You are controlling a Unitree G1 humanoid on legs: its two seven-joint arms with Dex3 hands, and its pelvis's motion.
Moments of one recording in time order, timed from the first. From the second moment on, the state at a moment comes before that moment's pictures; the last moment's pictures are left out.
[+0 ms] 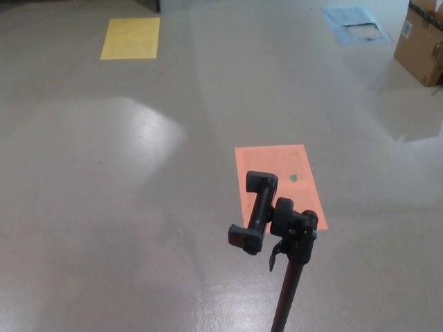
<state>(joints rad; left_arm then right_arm) 0.89 0.29 0.05 -0.07 0.04 -0.57 0.02 0.95 -0.36 0.08 -0.04 -0.42 -0.55 -0.21</state>
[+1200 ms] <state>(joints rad) 0.87 0.29 0.24 0.37 -0.02 -1.00 -0.01 1.00 -0.38 0.07 0.09 -0.66 -0.63 -0.47</state>
